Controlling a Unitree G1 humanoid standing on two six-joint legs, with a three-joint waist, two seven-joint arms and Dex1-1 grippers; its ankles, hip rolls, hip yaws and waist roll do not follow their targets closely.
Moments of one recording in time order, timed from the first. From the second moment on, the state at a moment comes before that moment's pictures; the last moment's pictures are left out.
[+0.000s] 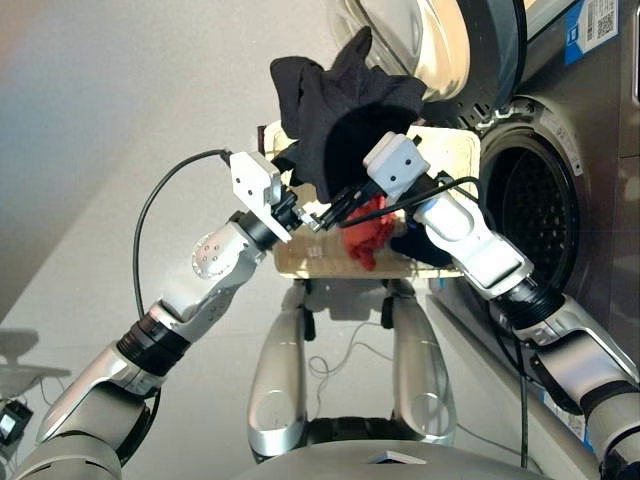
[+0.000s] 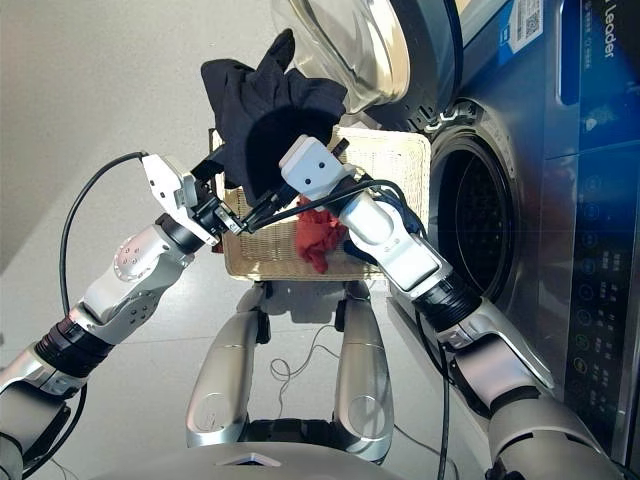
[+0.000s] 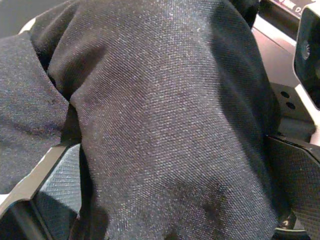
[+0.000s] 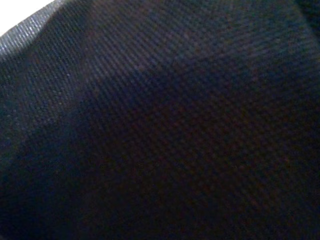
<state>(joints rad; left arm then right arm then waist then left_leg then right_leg) -0.46 0.65 -0.52 -0.09 -0.77 -0.25 -0.23 -0.71 -0.52 0.58 0.07 0.14 -0.16 0.06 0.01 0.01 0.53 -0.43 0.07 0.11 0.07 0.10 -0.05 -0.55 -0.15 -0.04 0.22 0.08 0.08</state>
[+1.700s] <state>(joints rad) -0.53 0.31 -0.52 0.11 -0.62 -0.41 0.13 -0.73 -0.26 -0.06 0.99 0.66 -0.49 -0.56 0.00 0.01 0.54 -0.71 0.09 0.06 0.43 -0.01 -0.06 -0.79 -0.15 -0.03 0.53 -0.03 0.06</state>
